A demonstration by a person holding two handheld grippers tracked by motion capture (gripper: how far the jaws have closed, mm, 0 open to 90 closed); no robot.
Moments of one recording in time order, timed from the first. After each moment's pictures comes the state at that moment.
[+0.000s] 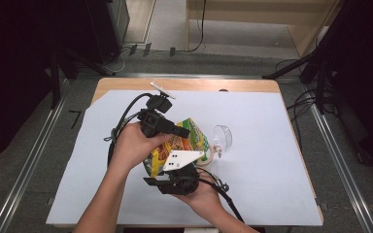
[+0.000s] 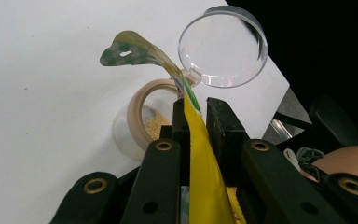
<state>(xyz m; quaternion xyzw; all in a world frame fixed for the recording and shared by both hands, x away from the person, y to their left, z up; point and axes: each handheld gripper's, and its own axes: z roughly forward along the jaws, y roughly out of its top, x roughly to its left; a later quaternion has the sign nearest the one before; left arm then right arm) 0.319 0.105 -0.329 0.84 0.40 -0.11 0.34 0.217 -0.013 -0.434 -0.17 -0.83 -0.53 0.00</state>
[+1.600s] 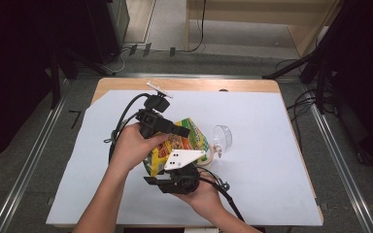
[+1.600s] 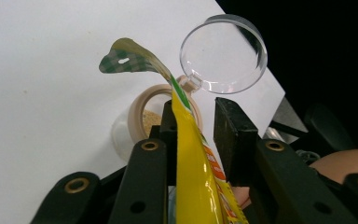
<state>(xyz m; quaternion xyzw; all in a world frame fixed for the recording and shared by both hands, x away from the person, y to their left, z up) 0.320 0.111 -0.332 0.83 0.41 -0.12 0.36 0.218 -0.015 -0.433 -0.17 -0.82 -0.54 0.00</state>
